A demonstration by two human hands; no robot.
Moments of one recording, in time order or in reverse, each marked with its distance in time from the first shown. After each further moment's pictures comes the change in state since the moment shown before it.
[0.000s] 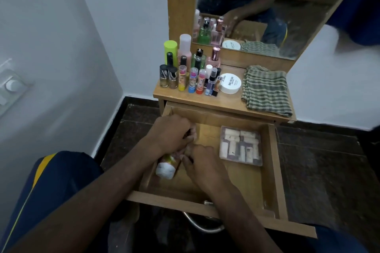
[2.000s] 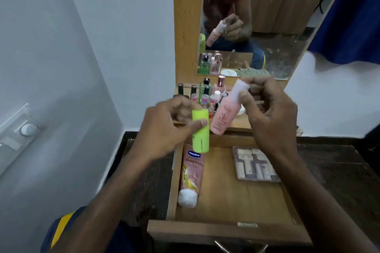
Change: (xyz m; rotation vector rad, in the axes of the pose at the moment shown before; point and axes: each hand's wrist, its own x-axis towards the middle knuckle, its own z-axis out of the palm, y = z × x) left_hand -0.036 -0.014 -0.109 -0.810 0.396 0.021; right_hand 0.019 -0.055 -0.139 0.366 0.854 -0.240
